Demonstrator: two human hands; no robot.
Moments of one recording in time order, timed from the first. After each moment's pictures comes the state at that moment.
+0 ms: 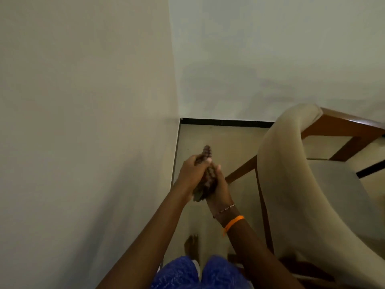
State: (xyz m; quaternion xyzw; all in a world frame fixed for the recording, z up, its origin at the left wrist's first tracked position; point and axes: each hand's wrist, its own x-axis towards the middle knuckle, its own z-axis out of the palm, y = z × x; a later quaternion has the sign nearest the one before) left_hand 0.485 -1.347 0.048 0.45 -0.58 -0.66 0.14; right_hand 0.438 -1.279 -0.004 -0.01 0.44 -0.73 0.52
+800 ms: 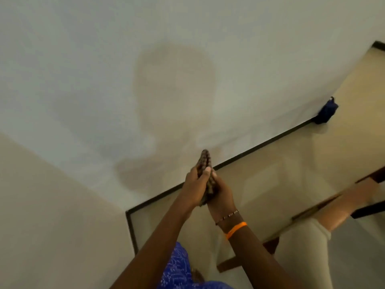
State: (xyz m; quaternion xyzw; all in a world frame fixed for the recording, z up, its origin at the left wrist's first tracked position) left_hand -0.014 -1.617 0.054 0.25 -0.75 -0.62 -0.04; right_hand -0.040 -1.540 0.001 0.07 0.39 -0.86 0.32
